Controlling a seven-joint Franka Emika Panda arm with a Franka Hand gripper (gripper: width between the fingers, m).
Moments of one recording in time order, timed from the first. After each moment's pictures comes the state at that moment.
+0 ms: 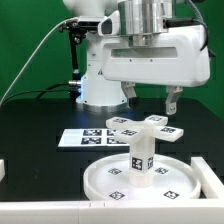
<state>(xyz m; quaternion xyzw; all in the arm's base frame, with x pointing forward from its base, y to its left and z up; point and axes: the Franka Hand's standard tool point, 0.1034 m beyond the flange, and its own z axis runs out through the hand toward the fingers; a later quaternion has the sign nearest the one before) 0.562 0.055 0.132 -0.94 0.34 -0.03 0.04</state>
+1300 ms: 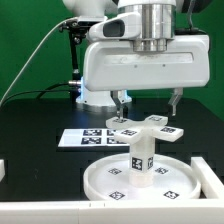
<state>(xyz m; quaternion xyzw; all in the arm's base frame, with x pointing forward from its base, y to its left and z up) 0.564 0.040 0.118 -1.00 -0.08 -0.05 0.00</state>
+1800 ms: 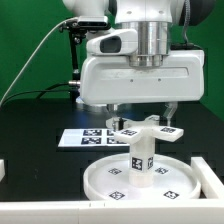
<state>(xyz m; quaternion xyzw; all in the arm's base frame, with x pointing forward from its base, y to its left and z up) 0.559 0.043 0.099 -1.00 -0.07 -0.04 -0.01</state>
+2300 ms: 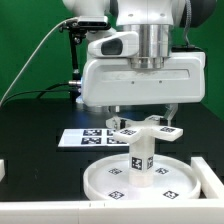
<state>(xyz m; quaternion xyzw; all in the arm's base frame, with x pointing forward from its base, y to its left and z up) 0.558 0.041 0.098 -1.00 -0.07 -0.04 -0.01</state>
